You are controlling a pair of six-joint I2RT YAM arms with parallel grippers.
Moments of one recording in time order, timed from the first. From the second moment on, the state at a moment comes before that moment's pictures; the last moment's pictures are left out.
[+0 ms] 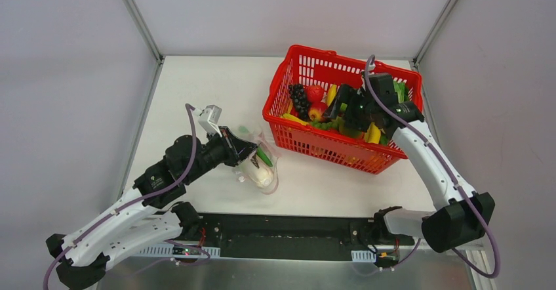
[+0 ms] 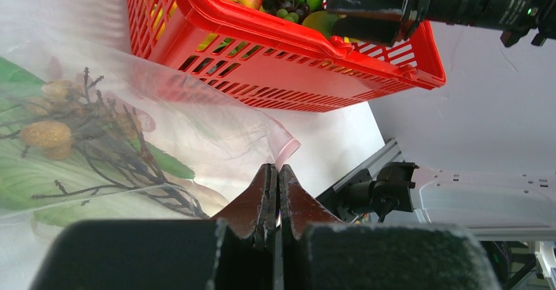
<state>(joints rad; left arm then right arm) -0.86 0.61 0.76 -0.35 -0.12 -0.76 0.35 1.24 1.20 -0.78 -0.15 0.63</state>
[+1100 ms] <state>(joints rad) -0.86 0.59 0.76 -0.35 -0.12 -0.74 0.26 1.24 0.98 -0.81 0.47 0.77</state>
